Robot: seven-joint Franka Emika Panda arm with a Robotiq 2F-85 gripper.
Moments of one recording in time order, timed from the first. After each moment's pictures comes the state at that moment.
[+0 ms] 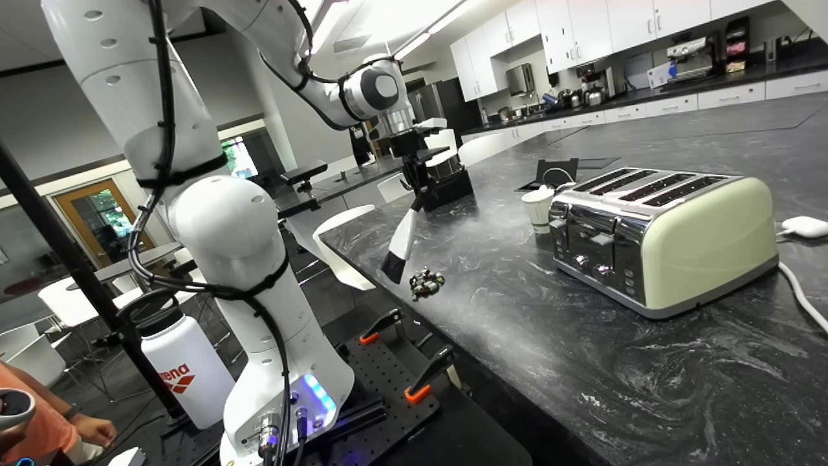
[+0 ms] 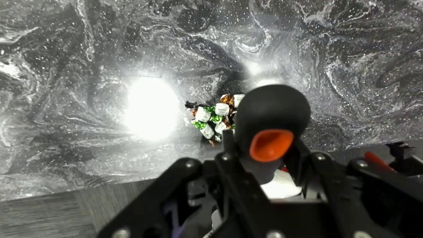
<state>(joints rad) 0.22 -0.03 0.25 -2.34 -0.02 2.29 -2.49</state>
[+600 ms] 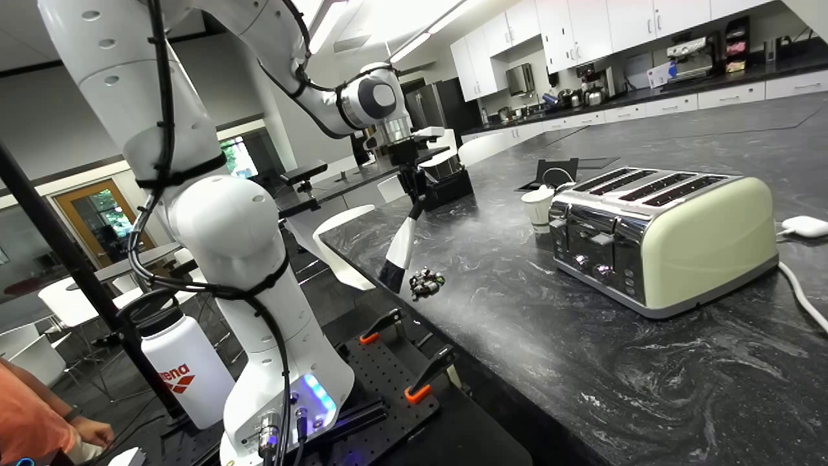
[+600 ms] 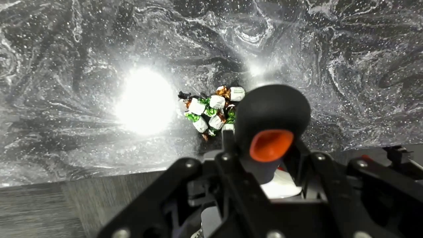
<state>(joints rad) 0.23 -0.03 0.25 -2.40 -0.02 2.33 -2.53</state>
